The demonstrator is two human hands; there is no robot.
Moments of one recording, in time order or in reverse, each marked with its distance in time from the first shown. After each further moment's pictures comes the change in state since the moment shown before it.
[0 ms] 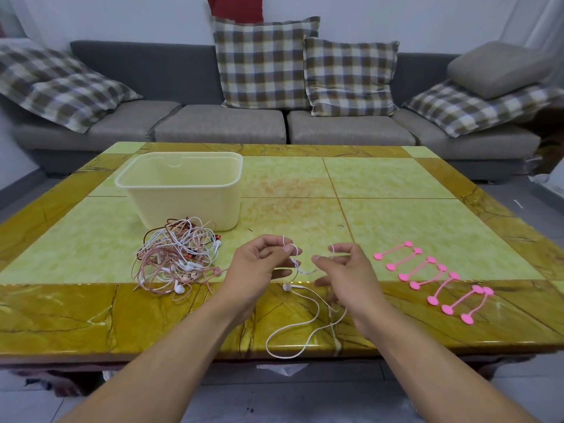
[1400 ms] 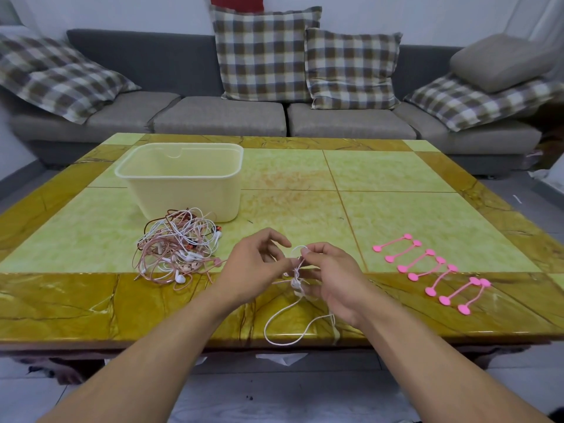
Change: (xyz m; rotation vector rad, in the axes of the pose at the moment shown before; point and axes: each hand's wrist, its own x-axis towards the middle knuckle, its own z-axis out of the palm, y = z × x) left_hand -0.005 0.003 -0.014 0.531 -0.059 0.126; right_hand -0.002 -0.002 0.016 0.283 -0.289 0.156
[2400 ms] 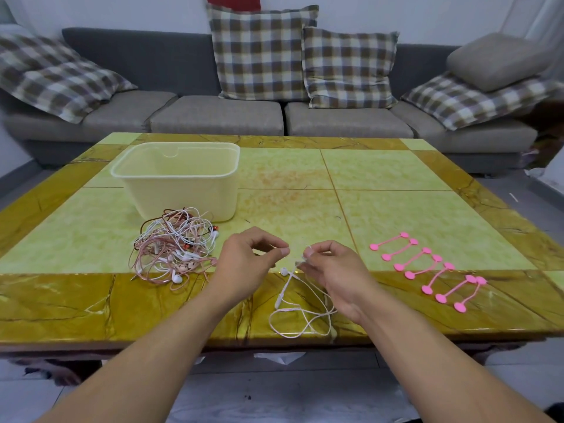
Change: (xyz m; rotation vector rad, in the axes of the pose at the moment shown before) left_hand 0.002 -0.003 0.001 0.007 0.161 0.084; right_hand 0.007 0.003 -0.009 0.054 0.152 -0.043
